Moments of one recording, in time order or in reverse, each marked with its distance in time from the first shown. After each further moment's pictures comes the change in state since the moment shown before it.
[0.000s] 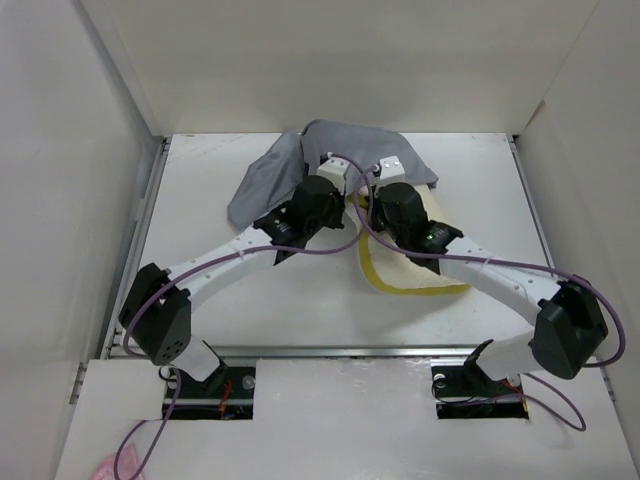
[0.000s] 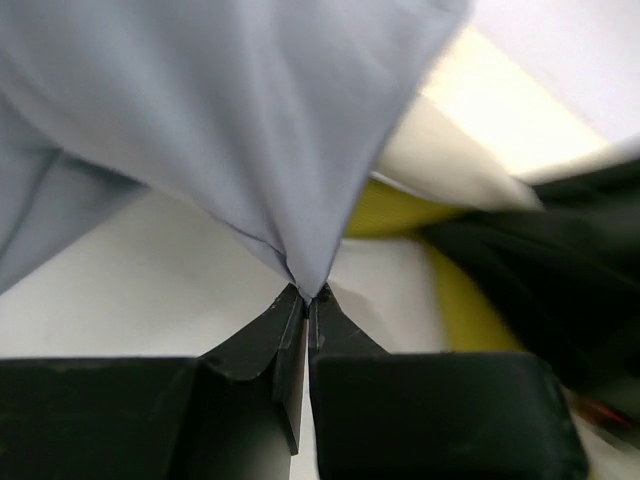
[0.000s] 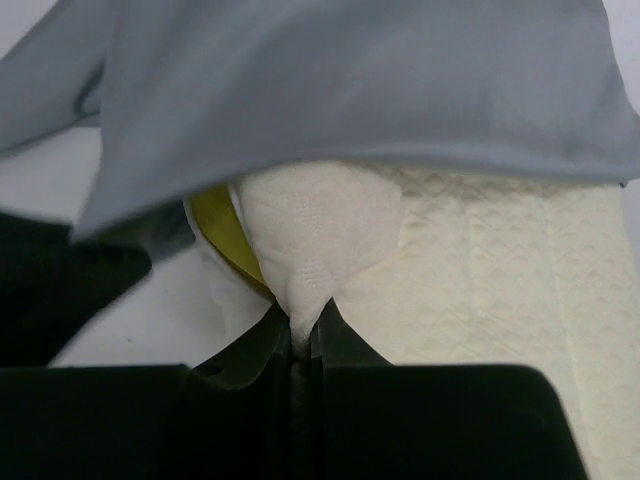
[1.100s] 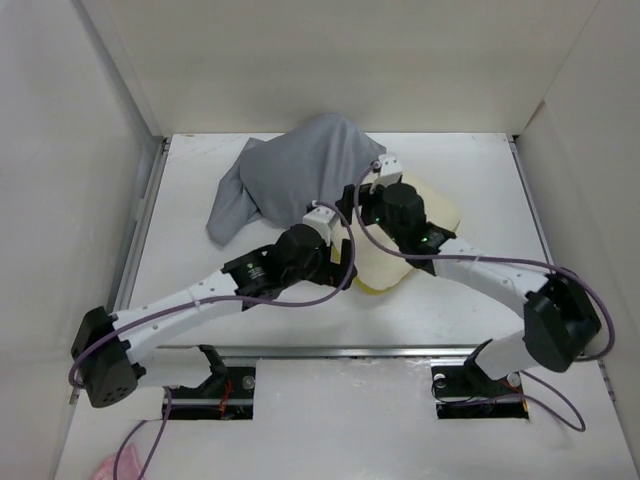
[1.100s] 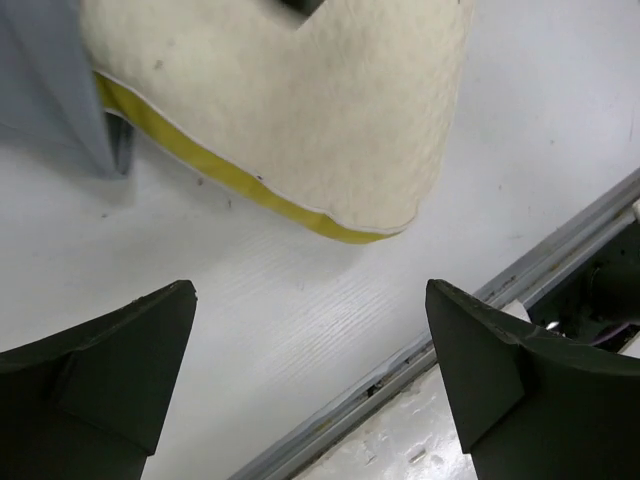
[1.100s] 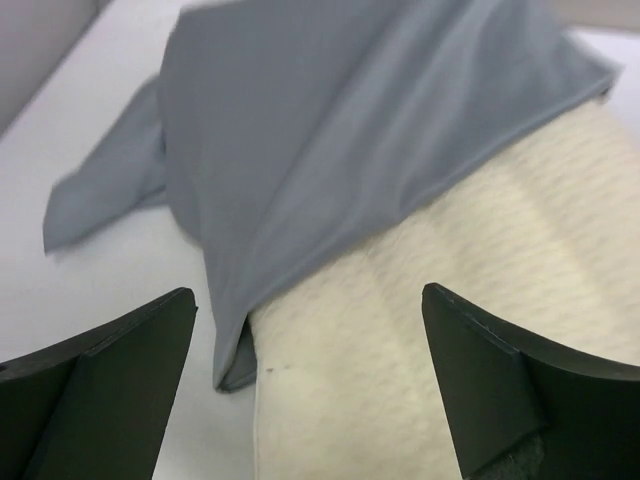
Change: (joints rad) left arm -0.205 -0.331 -0.255 -0.243 0.098 -0.254; right arm -0.003 0.107 -0.063 0.340 -0.168 0.085
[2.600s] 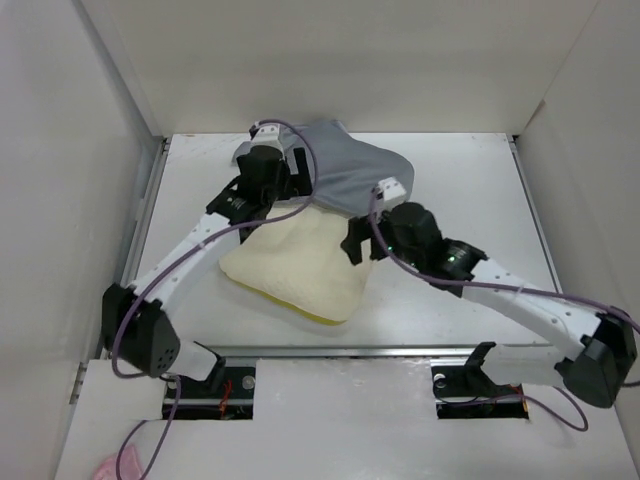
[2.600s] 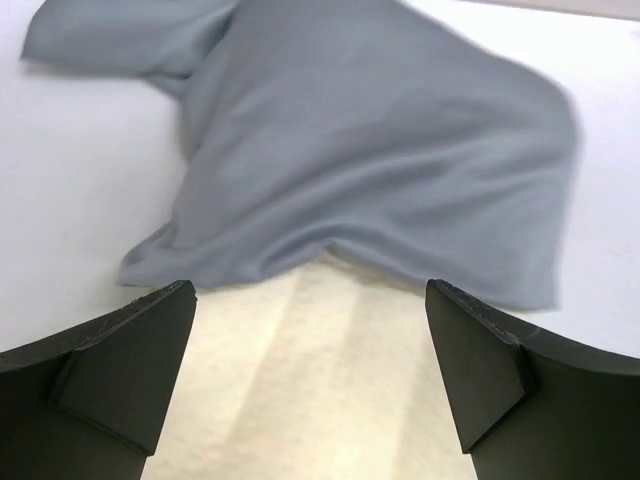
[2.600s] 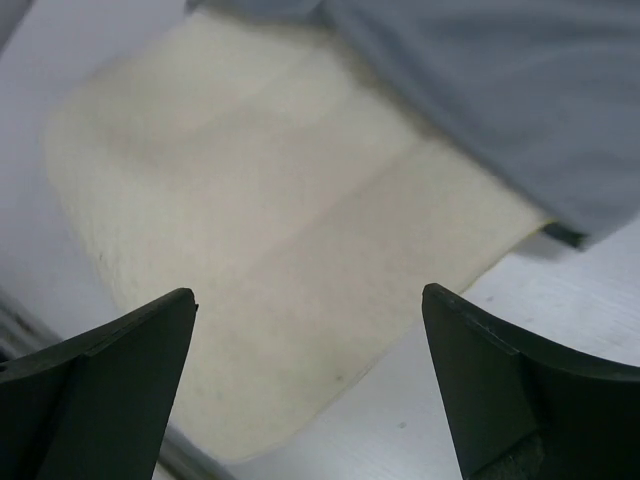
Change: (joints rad) left arm 0.475 0.262 0.342 0.026 -0.137 0.106; right arm 0.142 -0.269 -0.002 -0.507 -0.076 0.060
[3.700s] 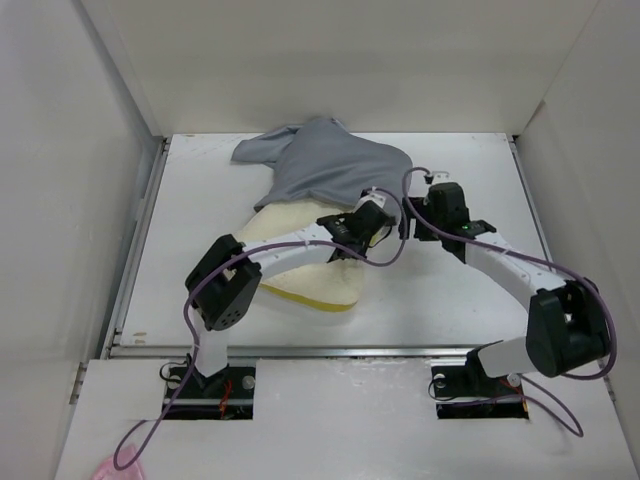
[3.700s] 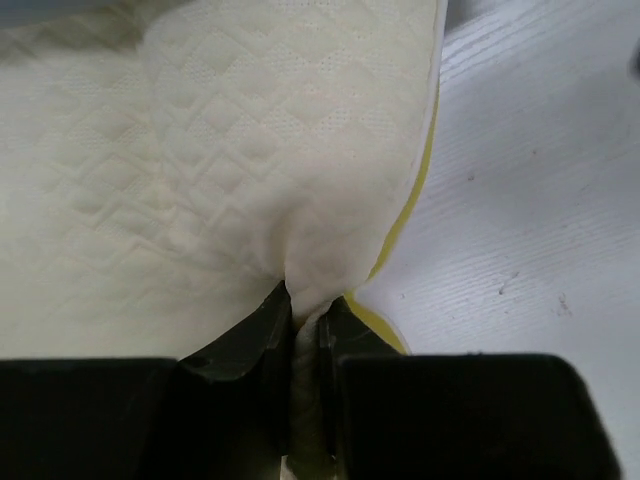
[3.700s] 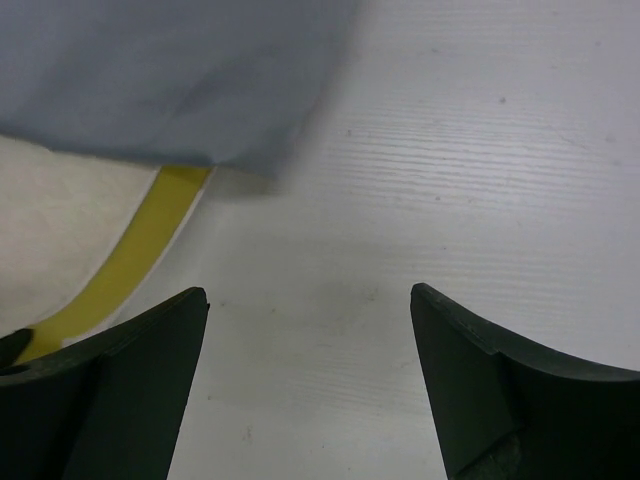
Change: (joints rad) left arm -0.441 0.455 0.167 -0.172 -0.107 0.028; right arm -0.540 0.157 -0.076 0.022 -0.079 -0.034
